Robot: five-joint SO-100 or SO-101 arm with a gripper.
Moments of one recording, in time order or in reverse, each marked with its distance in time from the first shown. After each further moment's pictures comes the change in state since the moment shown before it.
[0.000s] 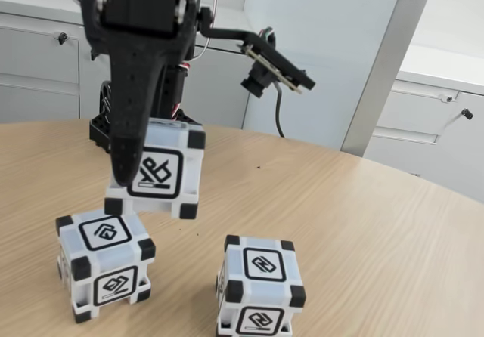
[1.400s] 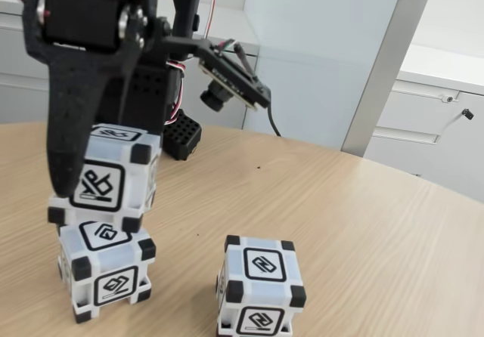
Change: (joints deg) arm 8.3 -4.0 0.0 -0.1 -3.0
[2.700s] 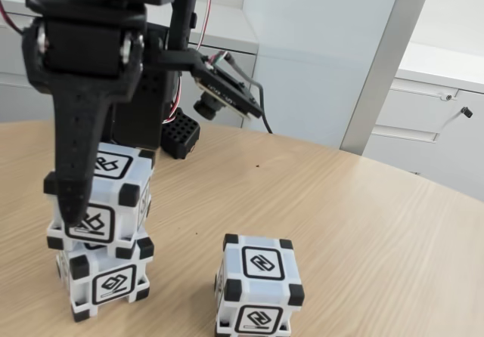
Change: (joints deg) arm 0.2 -5.3 -0.1 -0.1 -10.5
